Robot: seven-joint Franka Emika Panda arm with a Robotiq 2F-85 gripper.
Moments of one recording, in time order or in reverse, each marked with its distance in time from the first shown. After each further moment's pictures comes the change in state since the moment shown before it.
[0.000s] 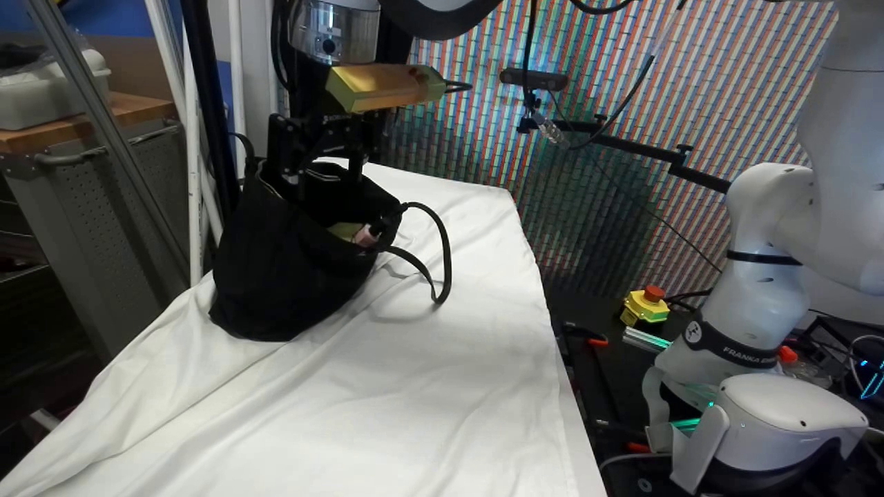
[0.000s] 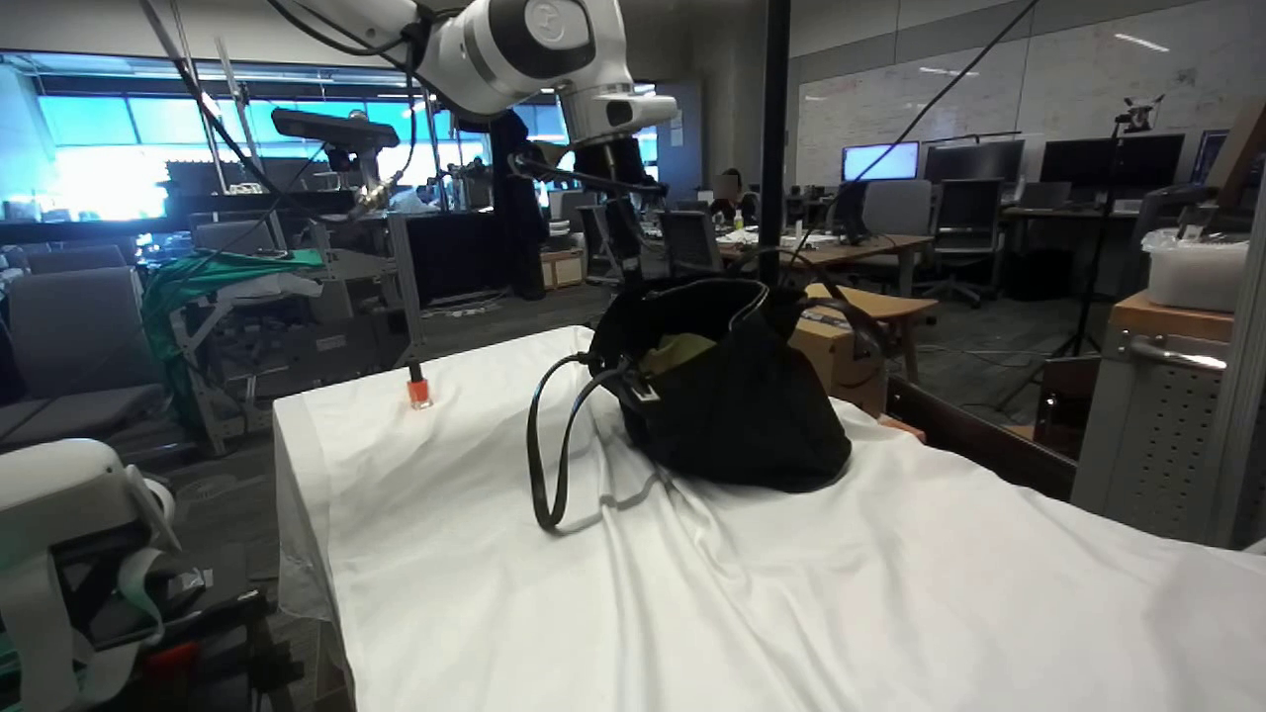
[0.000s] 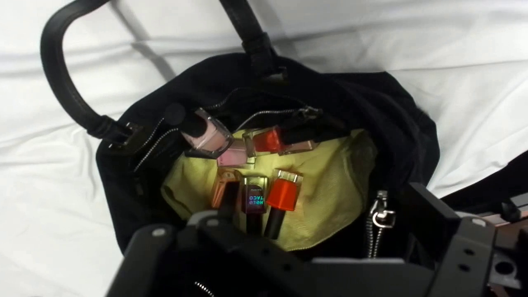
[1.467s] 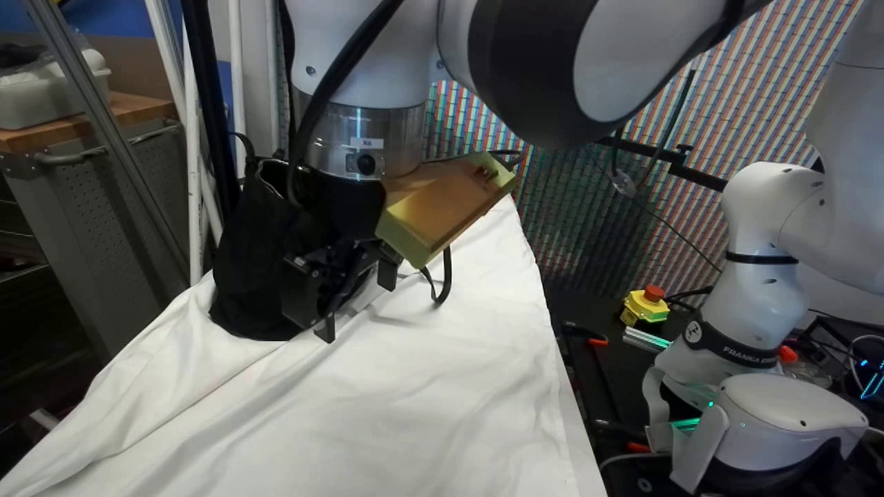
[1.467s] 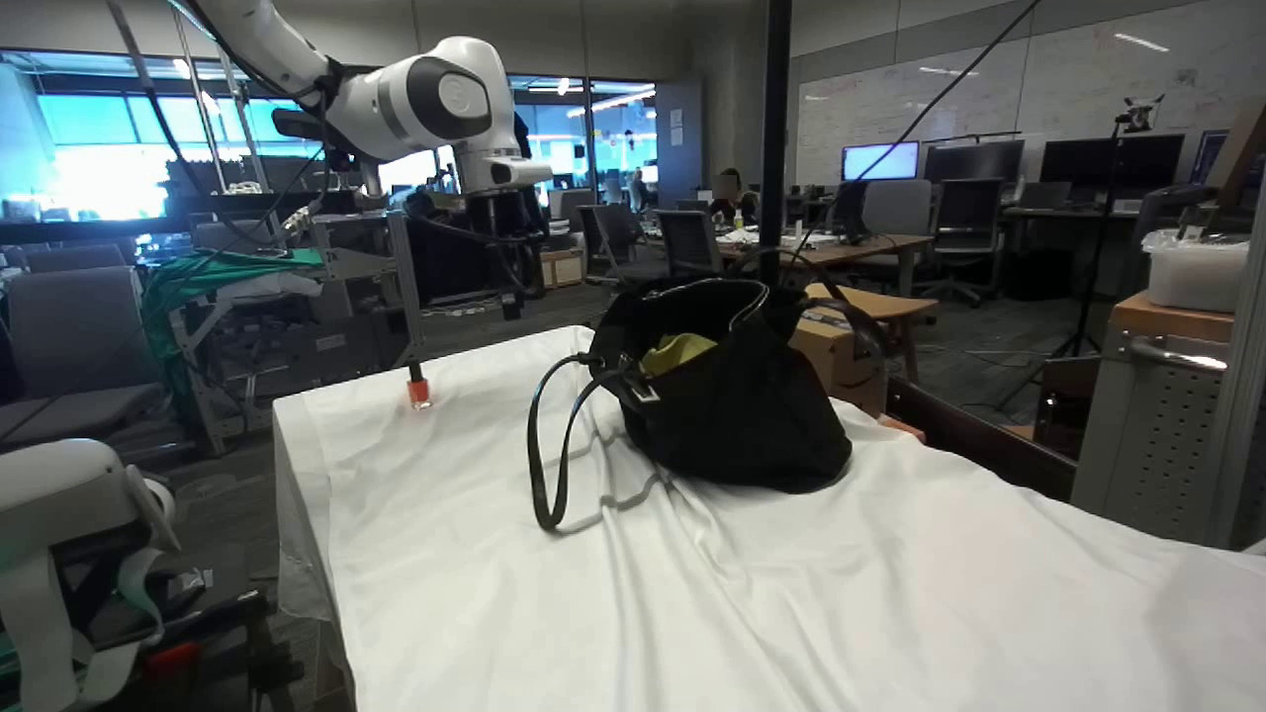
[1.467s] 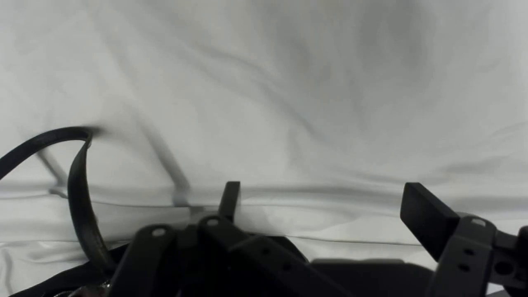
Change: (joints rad) arm 0.128 -0.044 0.165 -0.178 -0.020 0.024 0.195
